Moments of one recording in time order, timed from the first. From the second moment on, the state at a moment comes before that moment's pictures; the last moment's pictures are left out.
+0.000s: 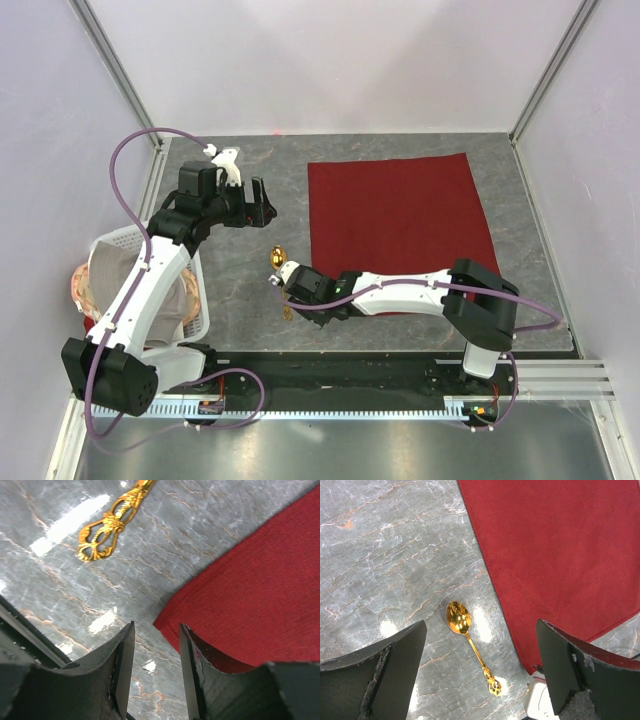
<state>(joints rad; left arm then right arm) -0.24 1.19 1.13 -0.56 0.23 -0.21 1.20 1.78 1.13 -0.41 0.19 0.19</state>
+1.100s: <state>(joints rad) -0.24 1.19 1.13 -0.56 0.23 -0.21 1.28 1.84 1.18 -0.43 0.21 0.16</state>
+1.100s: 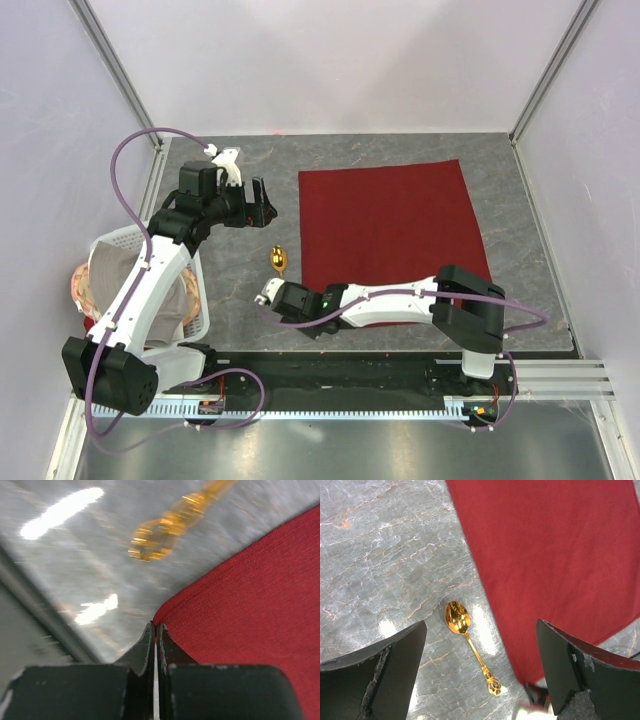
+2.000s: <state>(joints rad) -0.24 1.19 1.13 -0.56 0.19 -0.21 0.70 1.79 1.16 -0.40 0.42 0.07</state>
